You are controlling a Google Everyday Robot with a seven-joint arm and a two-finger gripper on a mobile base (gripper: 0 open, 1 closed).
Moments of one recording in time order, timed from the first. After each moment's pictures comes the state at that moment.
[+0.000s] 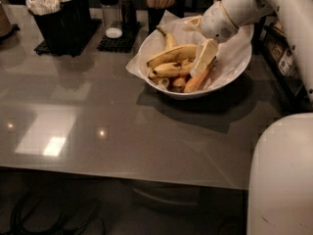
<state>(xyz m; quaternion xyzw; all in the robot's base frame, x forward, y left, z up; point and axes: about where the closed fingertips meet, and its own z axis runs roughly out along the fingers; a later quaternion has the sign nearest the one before) 0.684 -0.095 0.894 -0.70 0.62 0.18 0.31</state>
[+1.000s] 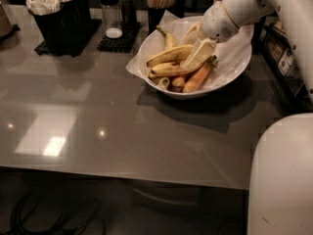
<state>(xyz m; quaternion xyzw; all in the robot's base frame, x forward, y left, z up) 0.684 -0.095 0.894 -0.70 0.62 0.18 0.31</state>
